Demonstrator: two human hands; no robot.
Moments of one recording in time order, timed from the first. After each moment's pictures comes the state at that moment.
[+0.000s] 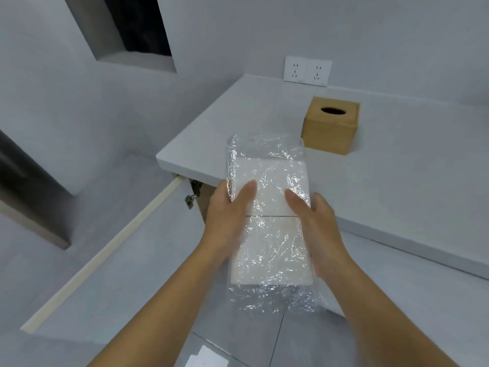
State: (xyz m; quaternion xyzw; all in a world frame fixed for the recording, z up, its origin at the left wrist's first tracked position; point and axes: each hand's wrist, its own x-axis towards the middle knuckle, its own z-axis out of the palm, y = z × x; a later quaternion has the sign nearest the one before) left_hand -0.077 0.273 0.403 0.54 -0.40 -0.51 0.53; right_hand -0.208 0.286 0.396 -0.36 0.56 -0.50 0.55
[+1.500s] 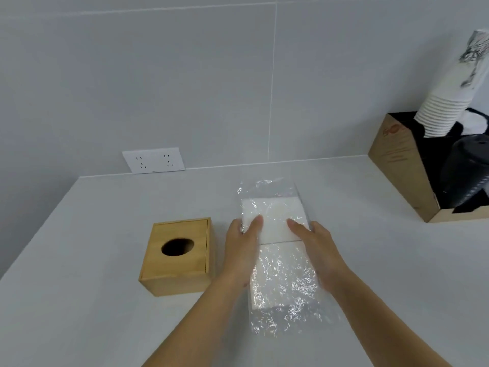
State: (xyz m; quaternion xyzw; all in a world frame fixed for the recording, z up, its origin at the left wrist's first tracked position) left_hand -0.392 0.027 0.440 0.50 -0.51 -0.61 0.33; right_hand -0.507 0.090 0.439 -0.22 0.69 -0.56 0.40
